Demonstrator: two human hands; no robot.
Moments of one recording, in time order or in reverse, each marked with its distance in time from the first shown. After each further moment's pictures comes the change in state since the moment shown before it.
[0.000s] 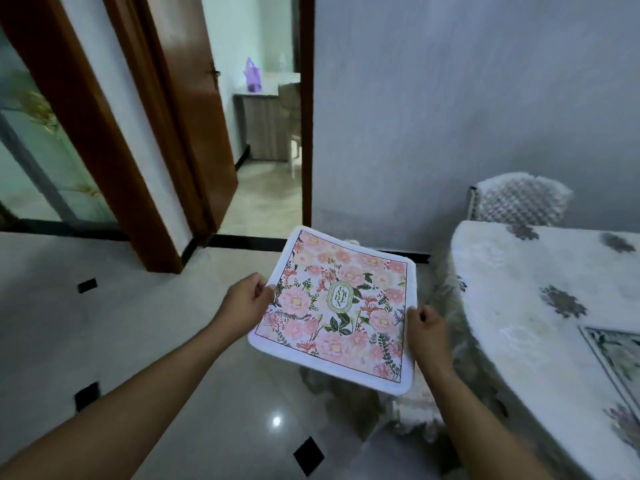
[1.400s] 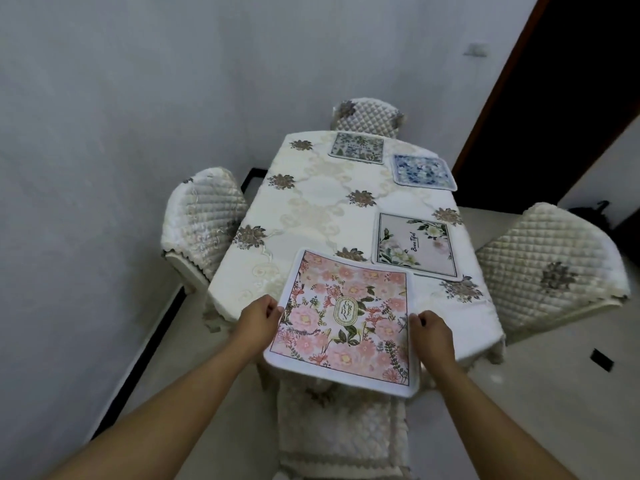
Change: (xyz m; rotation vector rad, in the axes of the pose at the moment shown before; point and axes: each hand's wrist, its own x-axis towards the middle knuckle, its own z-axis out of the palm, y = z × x) left_hand 0.472 0.314 0.478 0.089 -1.186 0.875; right_hand 0.293 0.057 -0.067 -0.074 1.143 0.932
